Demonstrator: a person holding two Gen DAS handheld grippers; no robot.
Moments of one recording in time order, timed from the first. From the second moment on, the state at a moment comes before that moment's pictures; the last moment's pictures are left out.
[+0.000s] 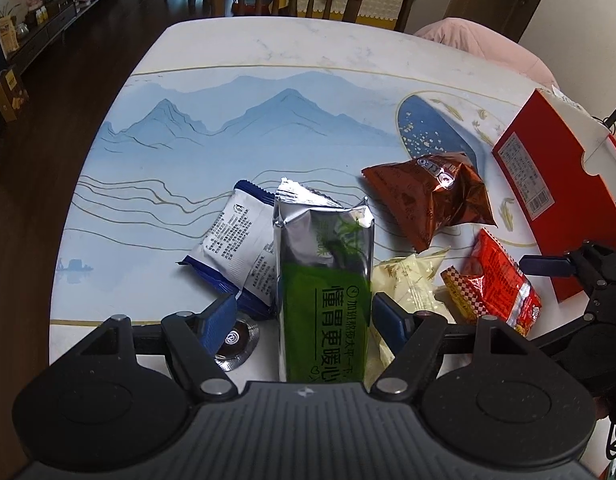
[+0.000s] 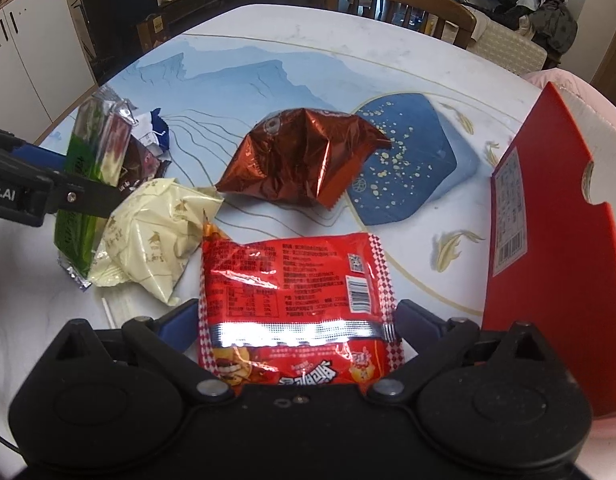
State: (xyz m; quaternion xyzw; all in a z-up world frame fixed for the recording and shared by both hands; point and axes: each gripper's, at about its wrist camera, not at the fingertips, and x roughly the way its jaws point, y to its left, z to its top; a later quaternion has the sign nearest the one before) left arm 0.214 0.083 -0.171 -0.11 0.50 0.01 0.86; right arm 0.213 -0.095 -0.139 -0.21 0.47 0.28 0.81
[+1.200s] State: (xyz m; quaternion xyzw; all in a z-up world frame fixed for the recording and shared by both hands) left arm 0.201 0.082 -0.159 -0.13 0.49 0.01 0.86; right arm 0.192 -0.118 -0.105 -0.17 0.44 0.27 0.84
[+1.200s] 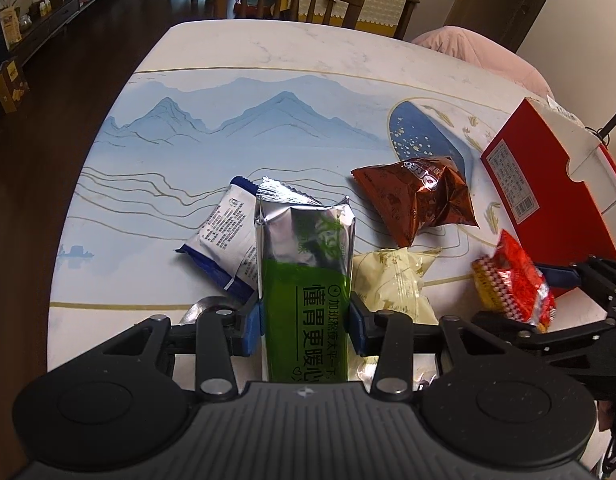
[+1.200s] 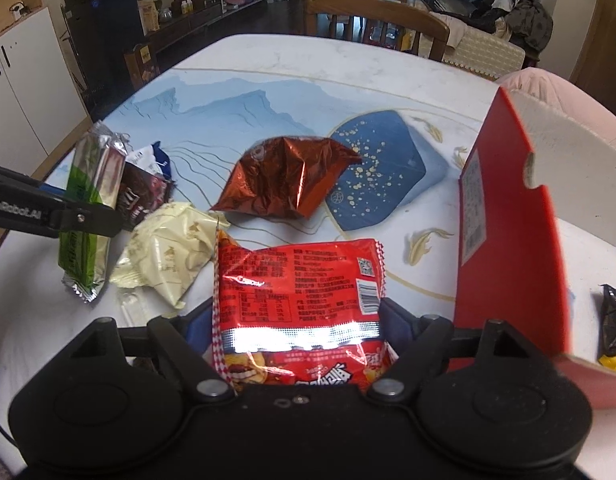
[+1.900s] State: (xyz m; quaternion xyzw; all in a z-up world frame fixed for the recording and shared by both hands) left arm 0.169 0.064 -0.098 -0.14 0.47 0.00 0.87; right arm 0.144 -0.143 -0.020 -0.17 0.40 0.27 0.86
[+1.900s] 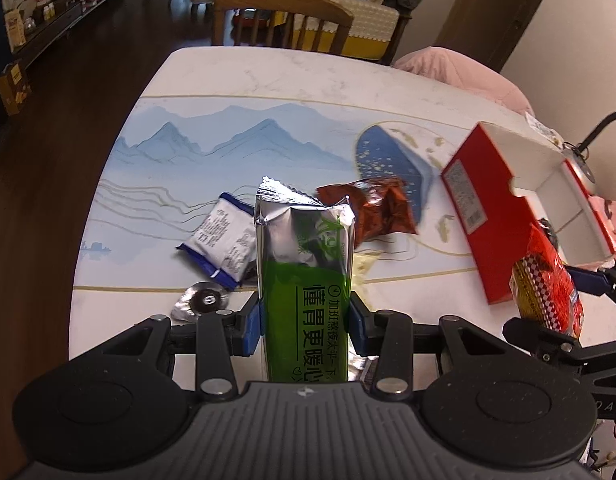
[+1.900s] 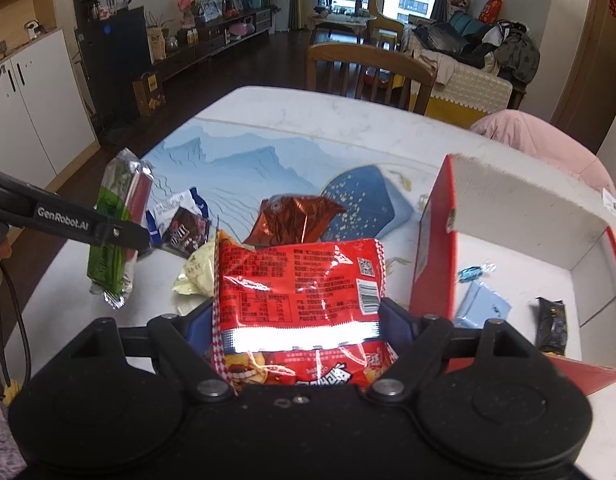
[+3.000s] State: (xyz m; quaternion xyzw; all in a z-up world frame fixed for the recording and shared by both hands) left arm 0.244 -0.123 -0.024 -0.07 0.45 -0.08 0.89; right arm 0.218 -0.294 0.022 -0.16 0.36 0.21 0.89
